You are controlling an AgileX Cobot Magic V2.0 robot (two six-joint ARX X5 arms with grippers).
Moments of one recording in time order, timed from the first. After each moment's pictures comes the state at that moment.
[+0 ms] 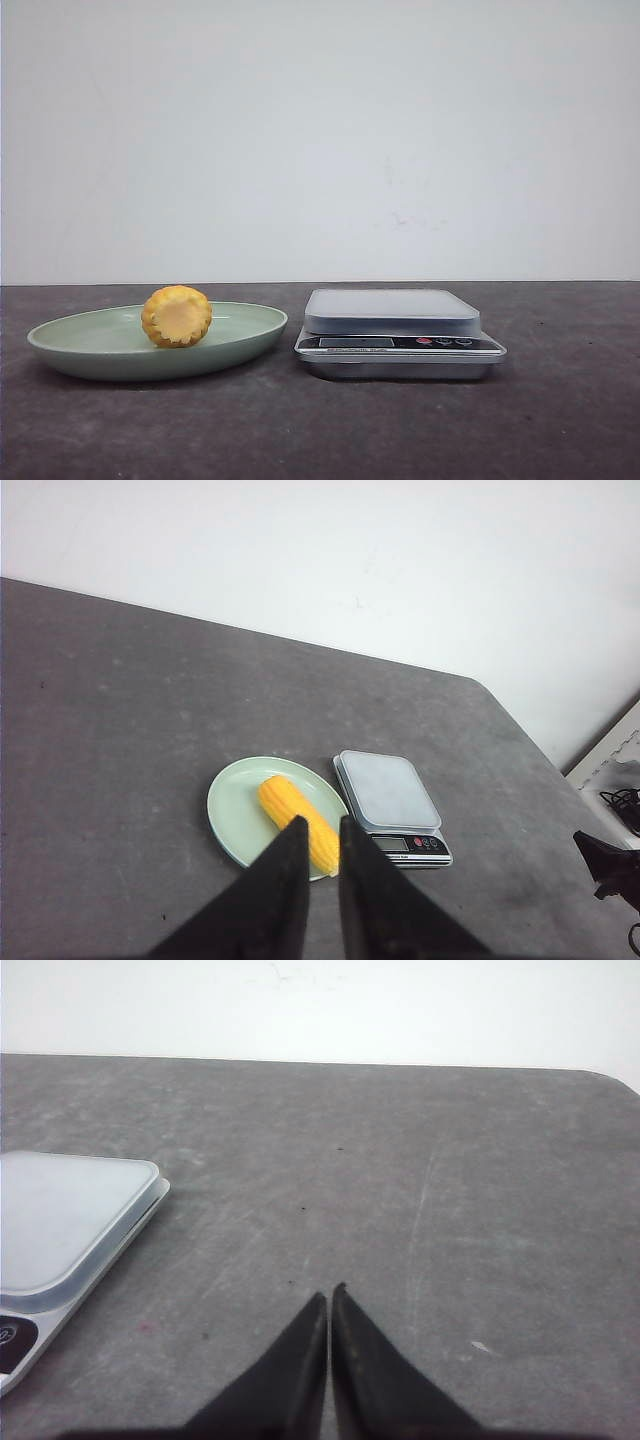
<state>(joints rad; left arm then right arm) -0.68 0.32 1.53 -1.42 -0.26 -0.46 -0.06 0.00 0.02 -0.17 -0.18 0.02</state>
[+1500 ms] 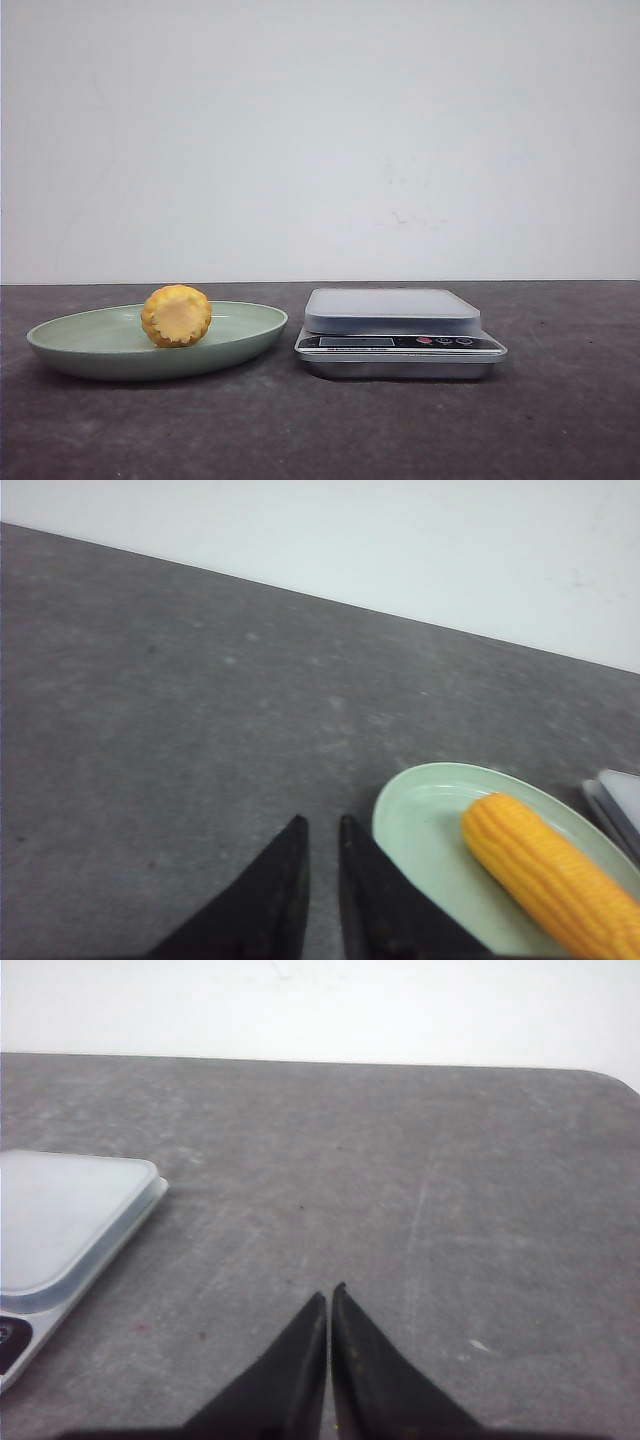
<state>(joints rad) 0.03 0.01 0.15 -0.30 0.10 -0.23 -0.06 0.01 0.02 -0.16 -0.18 0.02</state>
